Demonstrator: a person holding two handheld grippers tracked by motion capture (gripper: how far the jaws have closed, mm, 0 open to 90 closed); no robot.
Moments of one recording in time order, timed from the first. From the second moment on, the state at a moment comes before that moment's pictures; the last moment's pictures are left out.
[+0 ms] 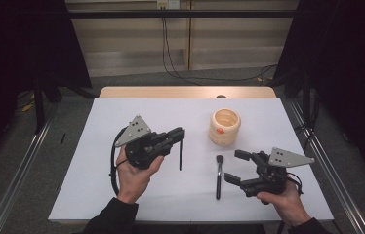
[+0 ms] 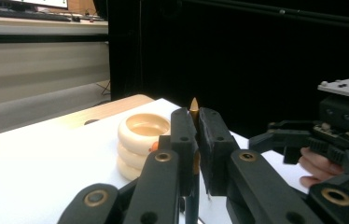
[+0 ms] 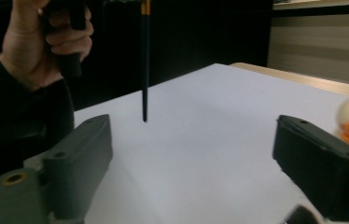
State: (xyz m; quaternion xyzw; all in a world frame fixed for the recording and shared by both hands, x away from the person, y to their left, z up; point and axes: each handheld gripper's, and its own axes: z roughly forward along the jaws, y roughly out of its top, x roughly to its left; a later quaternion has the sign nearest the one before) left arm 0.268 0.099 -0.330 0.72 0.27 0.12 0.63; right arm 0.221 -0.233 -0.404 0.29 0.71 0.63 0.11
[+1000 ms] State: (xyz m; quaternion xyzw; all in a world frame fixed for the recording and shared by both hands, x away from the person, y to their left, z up) left arm 0.254 0.076 -0.333 0.73 0.25 0.10 0.63; right arm 0.261 -0.161 -0.380 0.20 0.74 0.64 0.05
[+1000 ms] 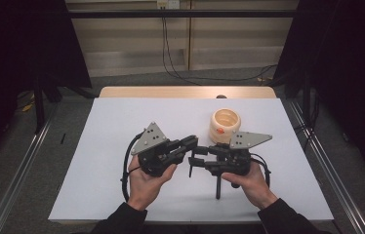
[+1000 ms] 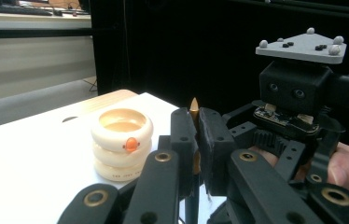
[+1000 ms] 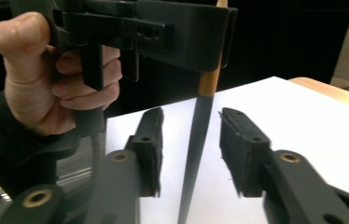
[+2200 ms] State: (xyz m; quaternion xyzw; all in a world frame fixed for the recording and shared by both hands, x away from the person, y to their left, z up) left arm 0.261 0.072 -0.345 0.72 0.26 0.14 0.63; right arm 0.269 -0.169 -0.381 0.22 0.74 0.63 0.07
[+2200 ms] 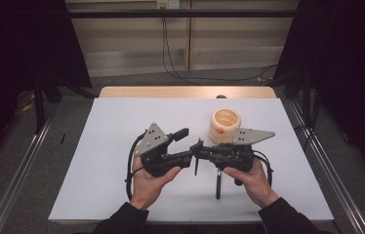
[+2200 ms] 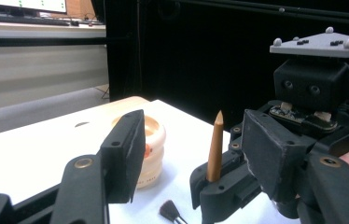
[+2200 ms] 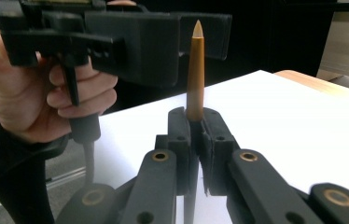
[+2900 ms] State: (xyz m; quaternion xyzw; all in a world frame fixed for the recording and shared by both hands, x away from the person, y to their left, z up) left arm 0.266 0.078 -0.348 0.70 0.26 0.17 0.64; right arm 0.271 -0.177 -0.381 0.22 0.74 0.63 0.09
